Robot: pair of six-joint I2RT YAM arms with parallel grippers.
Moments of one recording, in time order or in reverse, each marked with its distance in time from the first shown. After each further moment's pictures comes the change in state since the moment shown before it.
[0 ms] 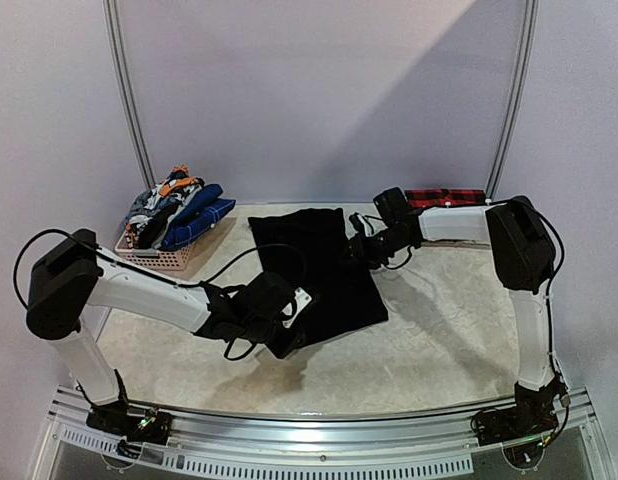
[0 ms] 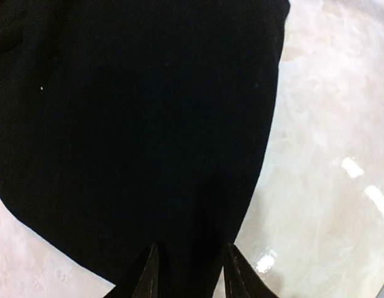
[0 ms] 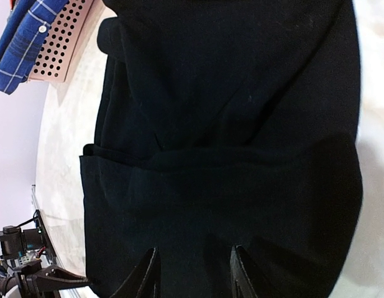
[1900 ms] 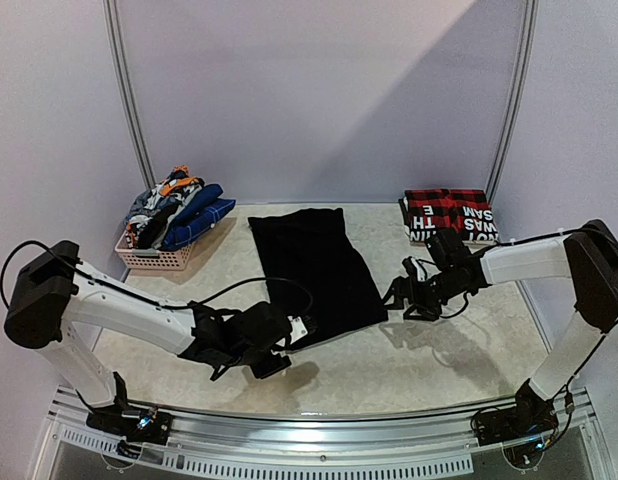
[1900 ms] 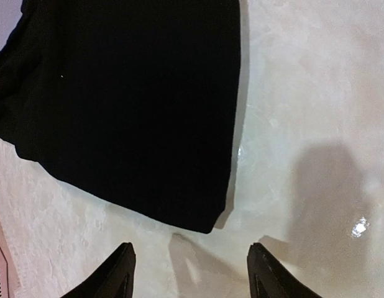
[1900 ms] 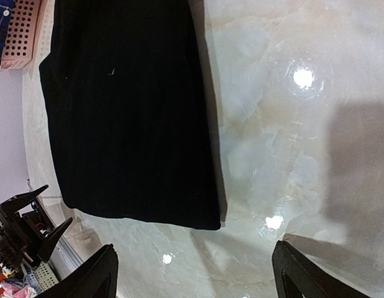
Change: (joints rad) left arm -0.146 -0.106 -0.101 -0.108 -0.285 0.239; right arm -0.033 -0.558 -0.765 0.089 0.077 0.169
